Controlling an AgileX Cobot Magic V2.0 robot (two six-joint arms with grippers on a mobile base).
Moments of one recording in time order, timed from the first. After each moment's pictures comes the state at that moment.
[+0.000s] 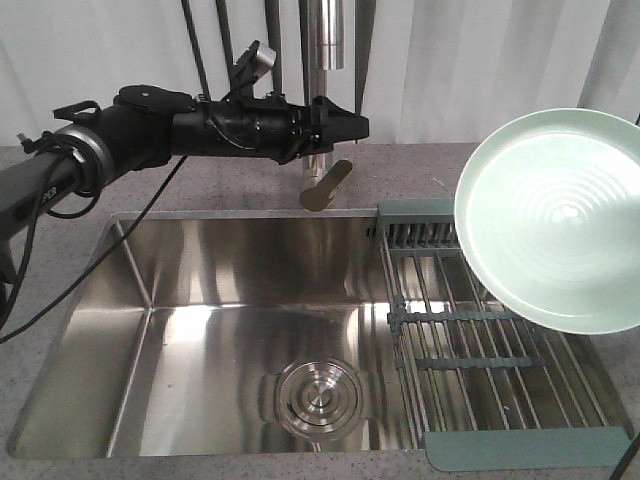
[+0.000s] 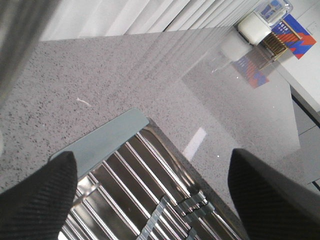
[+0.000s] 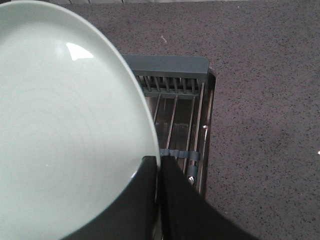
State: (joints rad) left arm -0.29 2.26 -2.00 -1.41 0.86 0.82; right arm -0.47 1.09 -1.06 0.75 1.02 -0.80
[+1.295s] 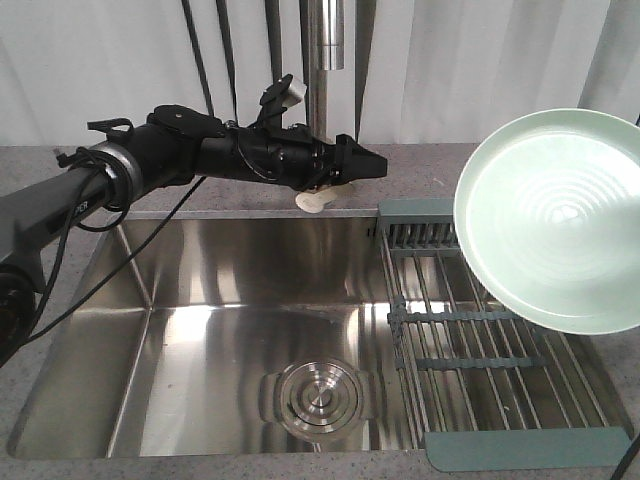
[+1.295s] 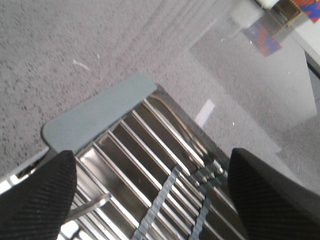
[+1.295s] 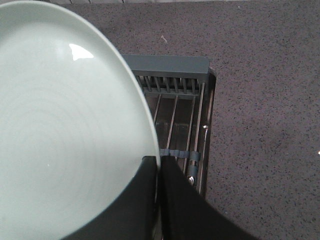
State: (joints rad) left arm -0.34 2.30 -2.00 -1.32 0.88 0.82; right arm -0.47 1.09 -1.06 0.75 1.02 -0.80
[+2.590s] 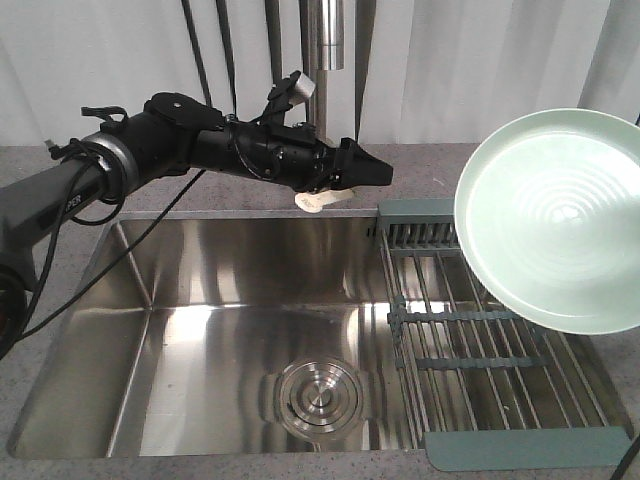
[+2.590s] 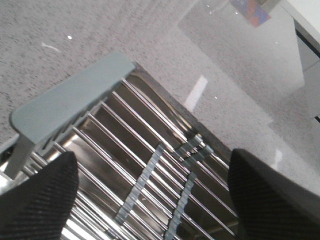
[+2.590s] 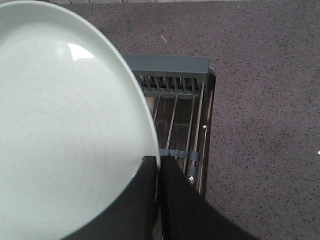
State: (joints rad) left arm -0.34 2.28 -2.01 -1.26 0.96 0.80; right arm -0.47 1.09 -1.06 0.75 1.02 -0.80
